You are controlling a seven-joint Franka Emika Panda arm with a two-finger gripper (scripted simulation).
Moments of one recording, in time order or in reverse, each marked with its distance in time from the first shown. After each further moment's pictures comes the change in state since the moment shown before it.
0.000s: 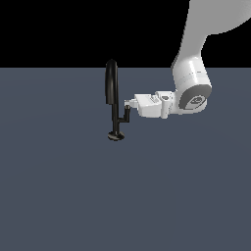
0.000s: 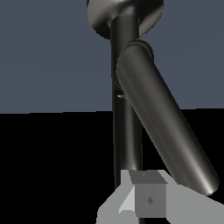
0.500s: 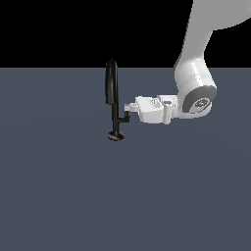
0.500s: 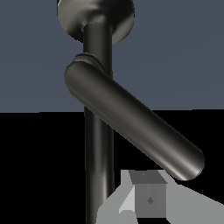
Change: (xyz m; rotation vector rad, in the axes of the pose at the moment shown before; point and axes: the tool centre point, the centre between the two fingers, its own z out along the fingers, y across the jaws) arm 0.007 0.028 0.000 -0.002 0.000 -0.009
